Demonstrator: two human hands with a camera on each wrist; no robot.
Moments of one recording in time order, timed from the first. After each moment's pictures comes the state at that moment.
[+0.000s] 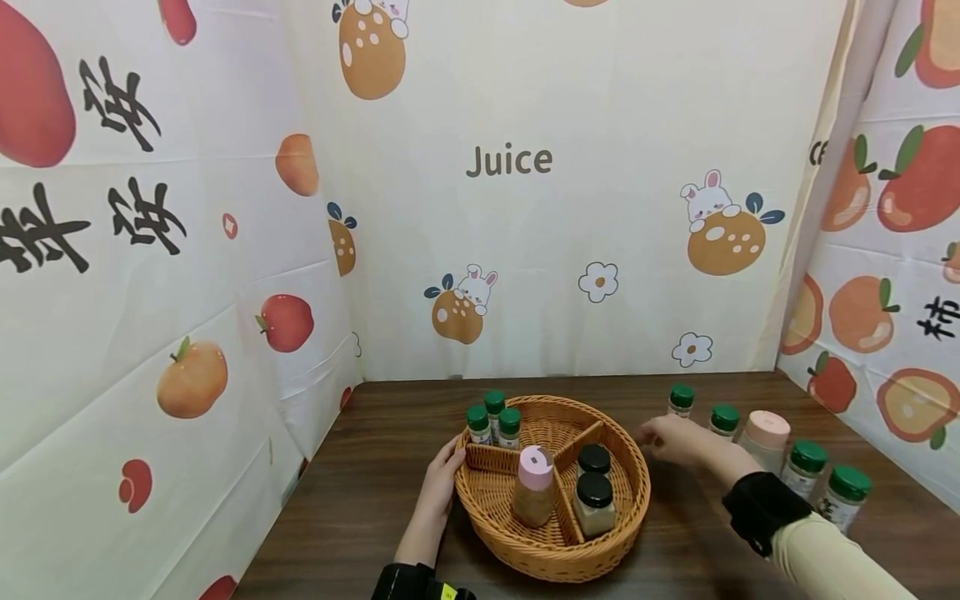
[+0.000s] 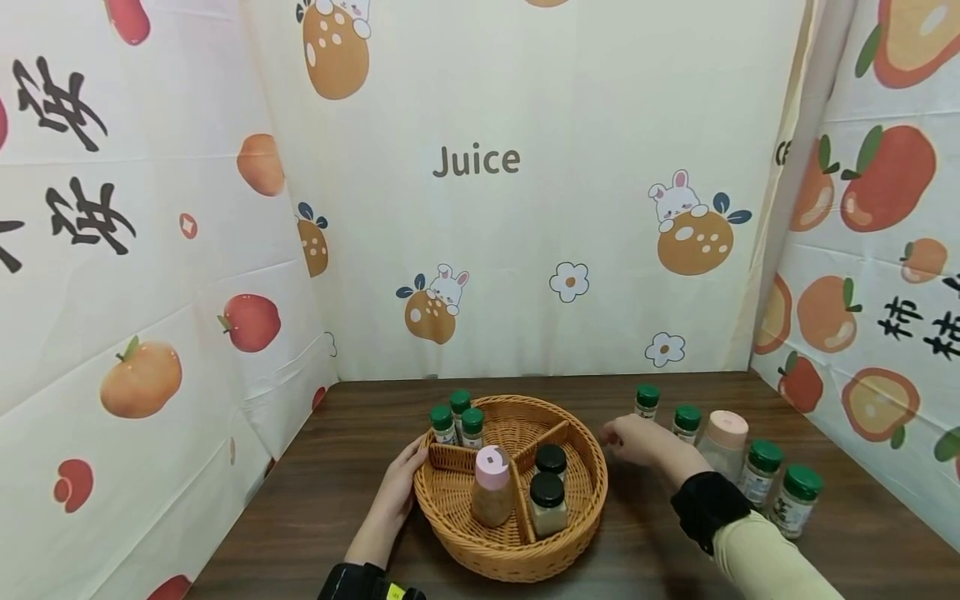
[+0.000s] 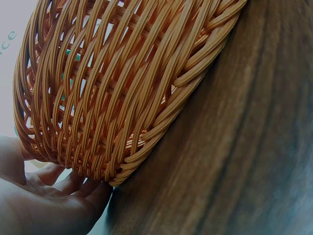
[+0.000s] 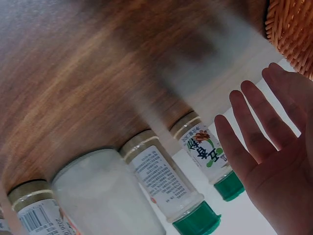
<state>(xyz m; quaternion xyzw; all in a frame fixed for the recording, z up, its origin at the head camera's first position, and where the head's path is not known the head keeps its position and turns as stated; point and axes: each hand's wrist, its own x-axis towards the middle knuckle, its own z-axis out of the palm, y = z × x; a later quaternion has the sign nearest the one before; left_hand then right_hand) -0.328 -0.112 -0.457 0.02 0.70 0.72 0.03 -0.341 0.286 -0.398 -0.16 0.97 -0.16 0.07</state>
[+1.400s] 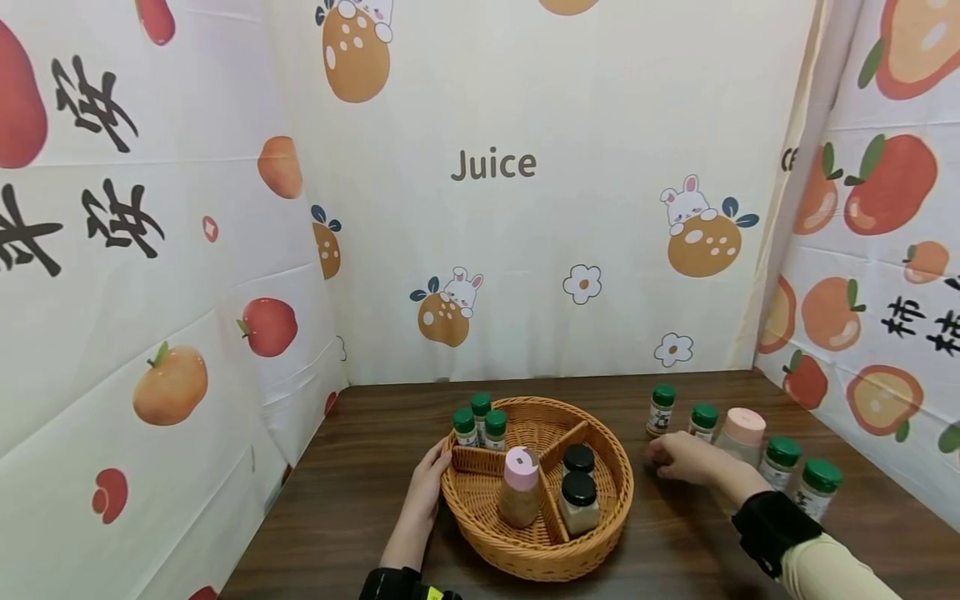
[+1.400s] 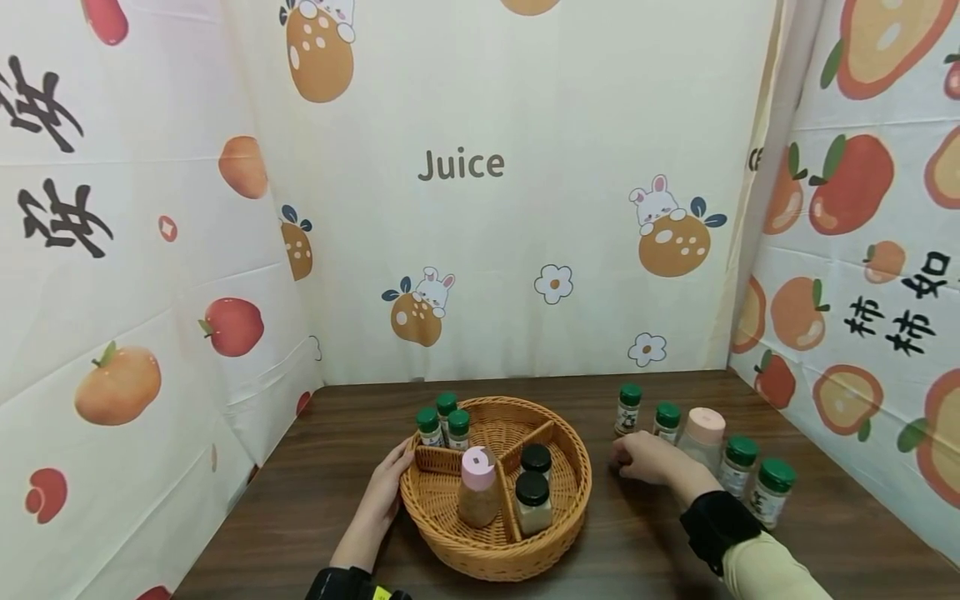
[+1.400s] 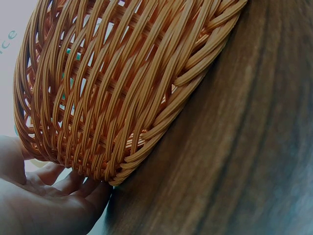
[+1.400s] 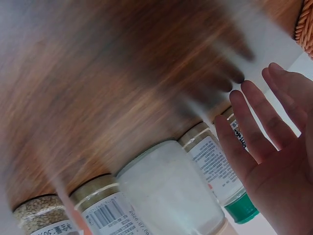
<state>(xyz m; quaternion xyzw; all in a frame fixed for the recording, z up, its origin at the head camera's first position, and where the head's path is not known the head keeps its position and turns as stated) -0.333 -0.113 -0.460 0.03 0.69 0.72 0.03 -0.319 0.317 -0.418 -0.14 0.98 -0.14 0.07</state>
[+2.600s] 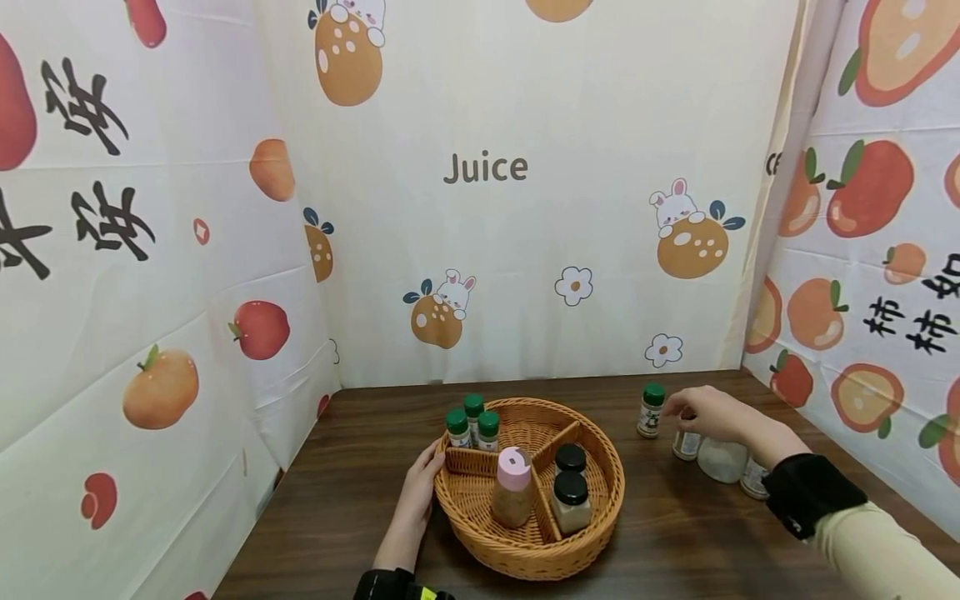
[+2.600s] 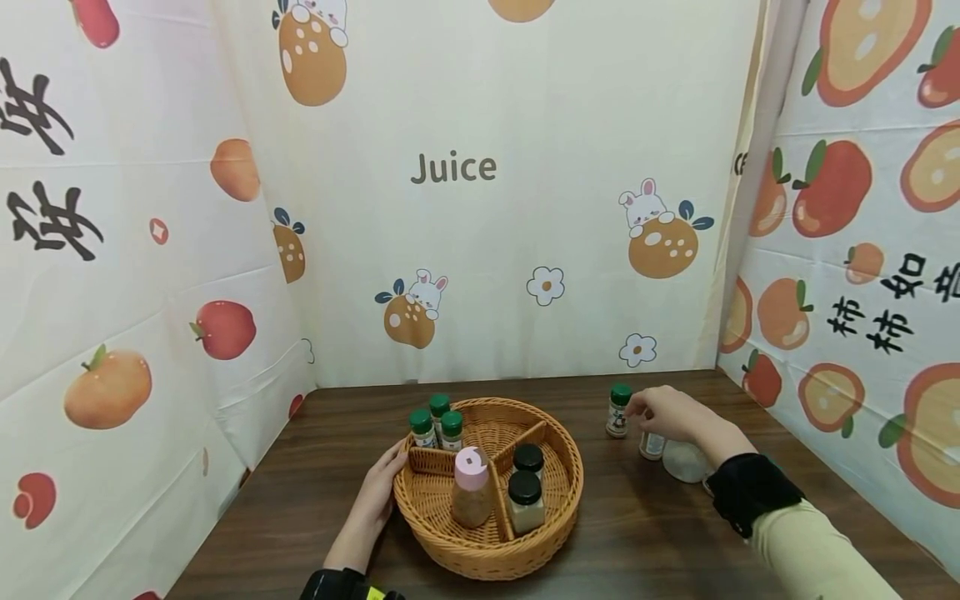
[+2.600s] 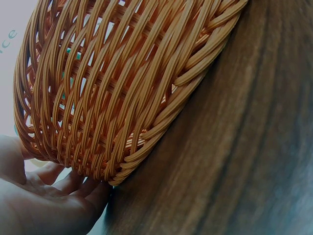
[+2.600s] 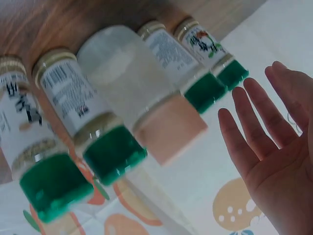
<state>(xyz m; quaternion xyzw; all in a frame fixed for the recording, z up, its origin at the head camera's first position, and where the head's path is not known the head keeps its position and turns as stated) -0.330 -0.115 -0.463 0.04 0.69 0.72 0.03 -0.303 0.348 -0.338 -0.20 0.97 -0.12 -0.02</state>
